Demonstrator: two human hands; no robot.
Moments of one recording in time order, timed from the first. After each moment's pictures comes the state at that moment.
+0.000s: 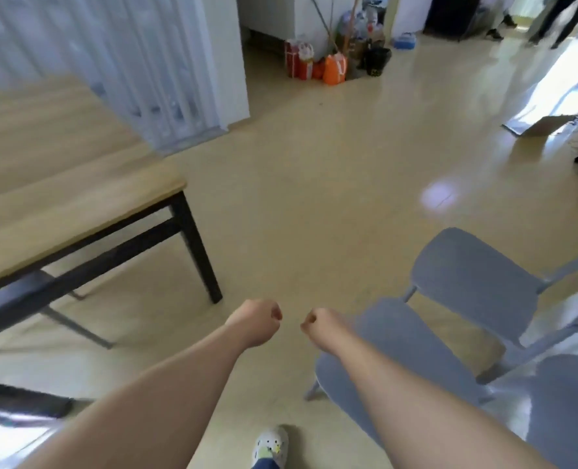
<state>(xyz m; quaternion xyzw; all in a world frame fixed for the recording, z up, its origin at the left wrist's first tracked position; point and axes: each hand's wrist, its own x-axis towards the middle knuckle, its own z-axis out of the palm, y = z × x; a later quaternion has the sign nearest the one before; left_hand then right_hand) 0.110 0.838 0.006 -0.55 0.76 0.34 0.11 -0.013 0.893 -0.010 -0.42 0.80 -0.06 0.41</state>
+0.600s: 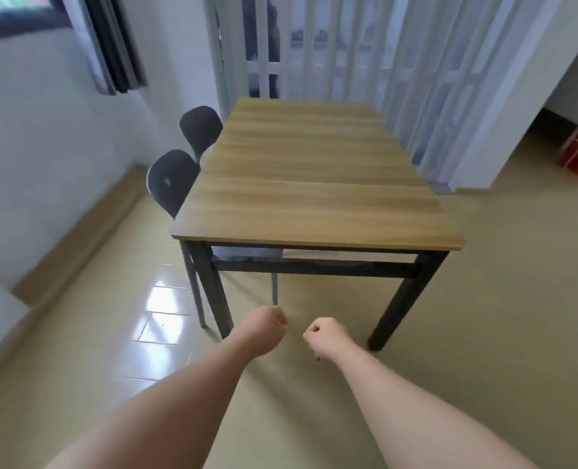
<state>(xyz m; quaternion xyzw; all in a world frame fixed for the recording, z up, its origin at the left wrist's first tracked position) 0.489 0.846 0.036 -0.80 0.48 0.35 -0.11 0.372 0.797 0.006 -0.66 0.61 0.02 0.44</state>
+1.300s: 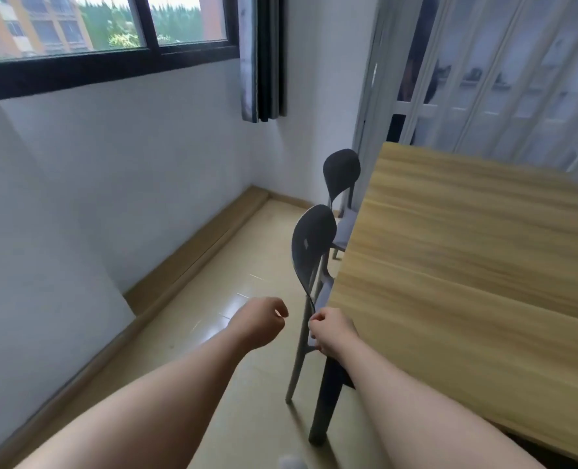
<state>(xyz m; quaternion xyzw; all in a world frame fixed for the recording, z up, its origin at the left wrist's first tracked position) 0.896 0.762 0.059 -0.88 0.35 0.27 -0.18 0.802 0.666 0.019 -0.72 0.49 -0.01 0.49</state>
